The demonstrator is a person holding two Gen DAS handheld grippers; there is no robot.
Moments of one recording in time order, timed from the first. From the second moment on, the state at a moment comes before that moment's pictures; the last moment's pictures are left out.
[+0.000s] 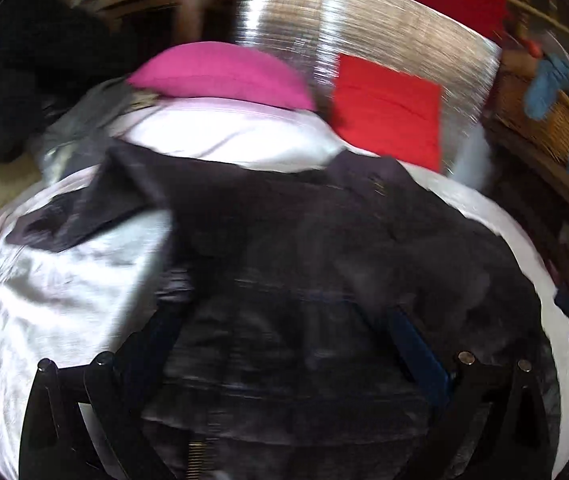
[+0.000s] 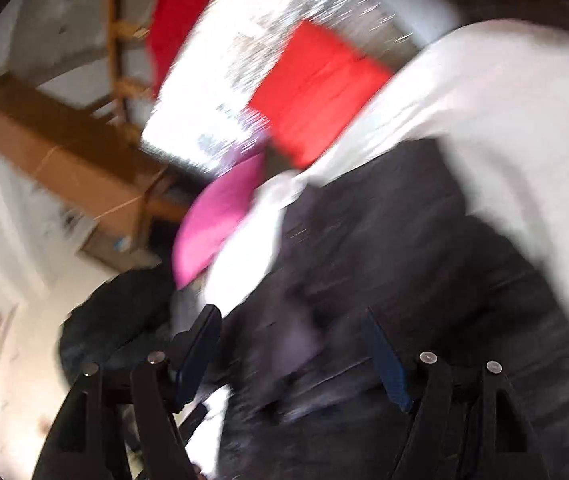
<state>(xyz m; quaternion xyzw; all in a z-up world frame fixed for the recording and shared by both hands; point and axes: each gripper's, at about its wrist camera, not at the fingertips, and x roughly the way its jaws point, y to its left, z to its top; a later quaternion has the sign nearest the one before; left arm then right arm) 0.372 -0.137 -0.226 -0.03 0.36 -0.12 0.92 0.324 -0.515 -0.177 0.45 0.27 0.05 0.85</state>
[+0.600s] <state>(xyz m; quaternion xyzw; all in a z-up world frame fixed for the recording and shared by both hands) 0.402 -0.254 -0.238 0.10 0.34 -0.18 0.92 0.385 -0.566 -0.241 0.40 0.37 -0.09 0.84</state>
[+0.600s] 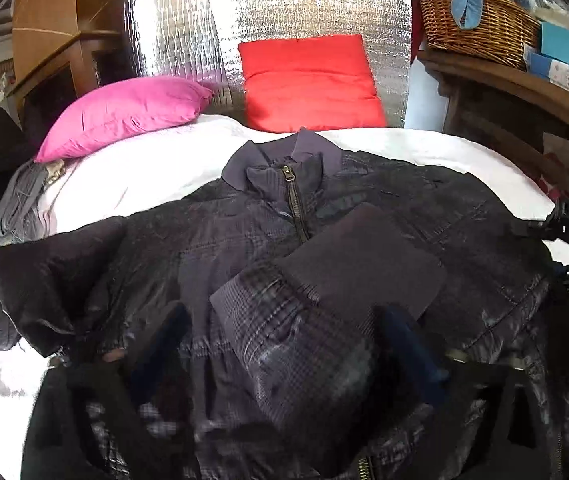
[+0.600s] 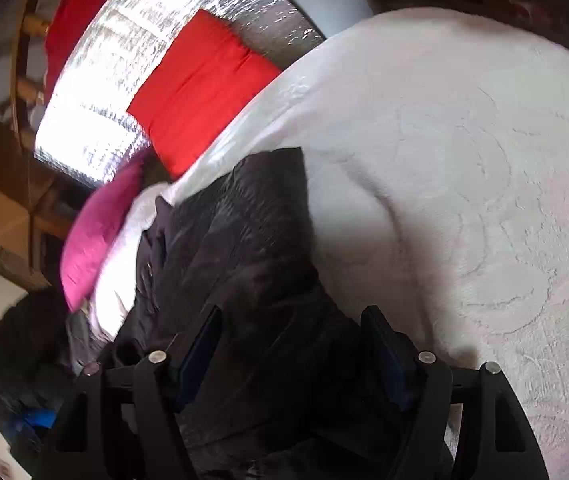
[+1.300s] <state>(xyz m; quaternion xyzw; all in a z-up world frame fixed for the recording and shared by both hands) 0.410 -0.186 -0.213 0.00 0.37 -0.20 0.91 0.372 -0.536 -0.216 0.33 0.37 -0.10 0.86</state>
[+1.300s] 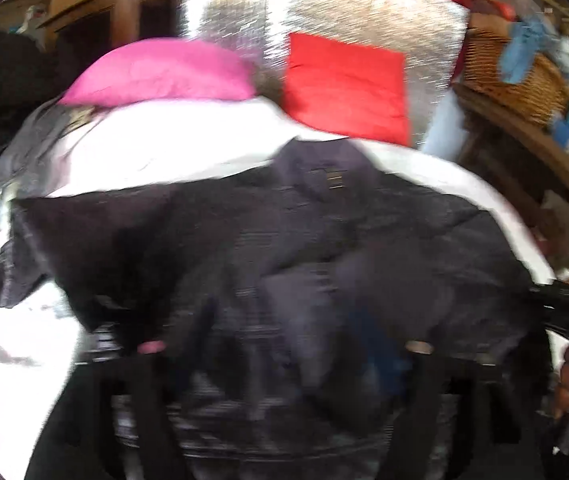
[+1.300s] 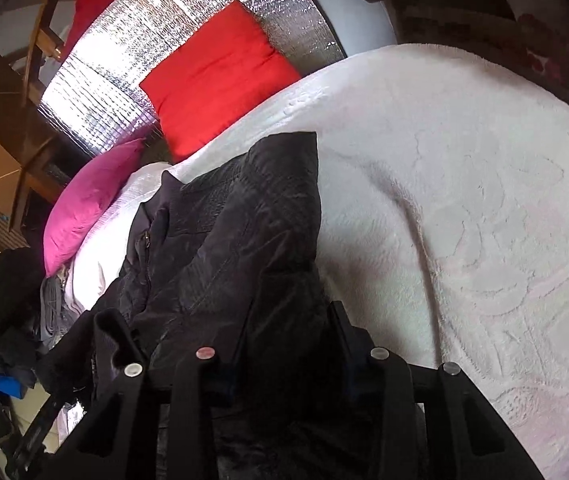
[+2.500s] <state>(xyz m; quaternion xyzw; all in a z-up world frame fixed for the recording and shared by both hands) 0.441 -0.110 -0.265 -0.14 0.51 -0.19 0.83 0.369 -0.555 -0.230 0.40 0.37 -0.08 0.84</state>
